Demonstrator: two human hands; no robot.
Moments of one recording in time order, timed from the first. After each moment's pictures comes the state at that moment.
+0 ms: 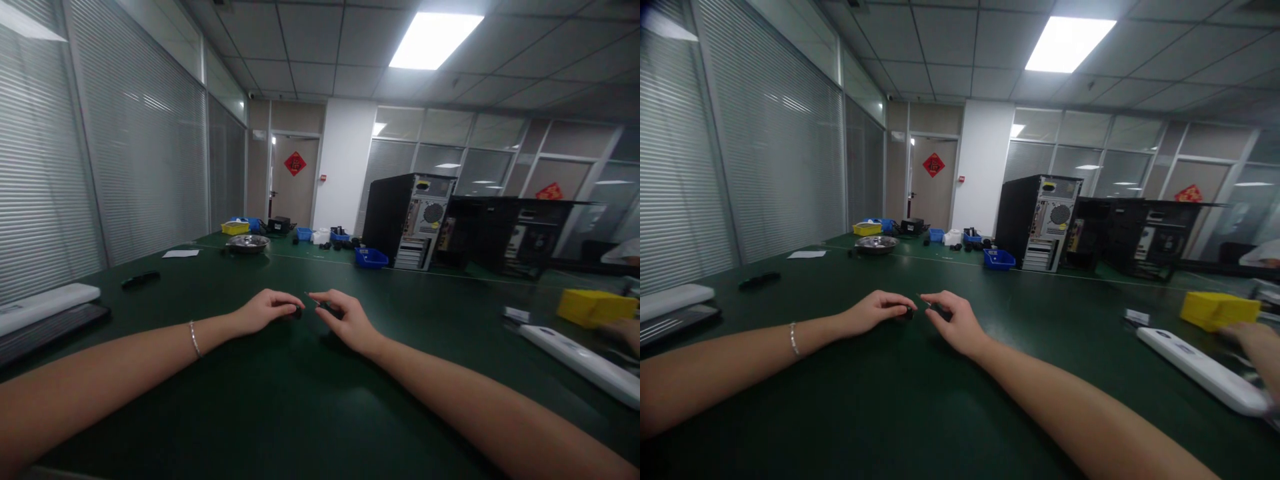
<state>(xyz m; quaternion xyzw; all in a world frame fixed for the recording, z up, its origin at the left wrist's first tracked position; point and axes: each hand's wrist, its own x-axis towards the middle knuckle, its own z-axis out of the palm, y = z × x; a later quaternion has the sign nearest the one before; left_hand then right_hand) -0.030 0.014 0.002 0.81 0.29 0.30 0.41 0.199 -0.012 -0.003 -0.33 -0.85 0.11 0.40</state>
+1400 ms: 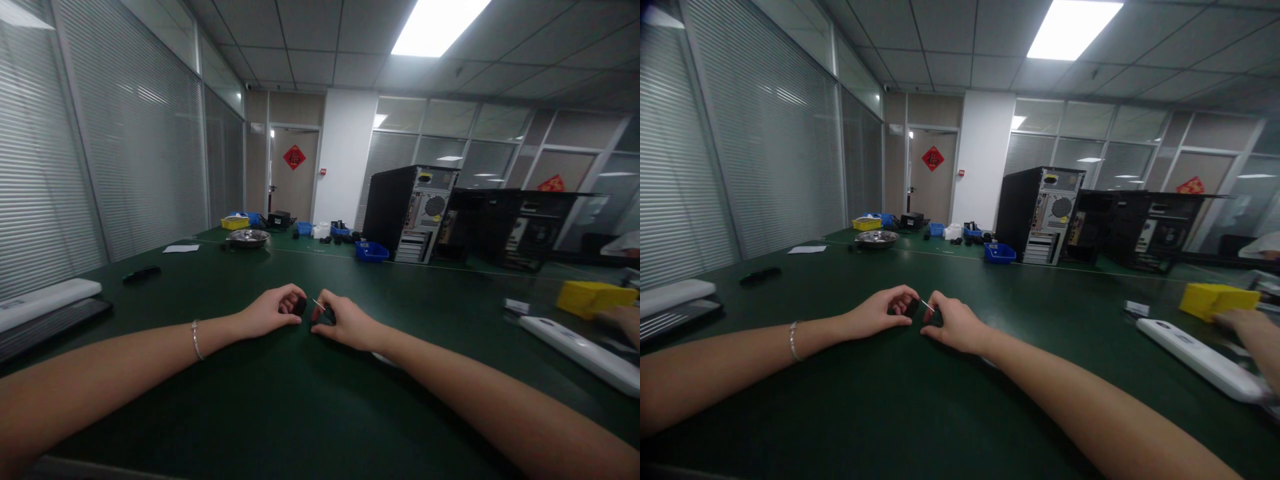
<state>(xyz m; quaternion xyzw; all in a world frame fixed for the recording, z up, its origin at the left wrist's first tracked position) -0.023 0.002 0.000 0.84 0.34 0.28 0.32 0.199 -0.019 0.004 -0.40 -0.87 0.19 0.22</state>
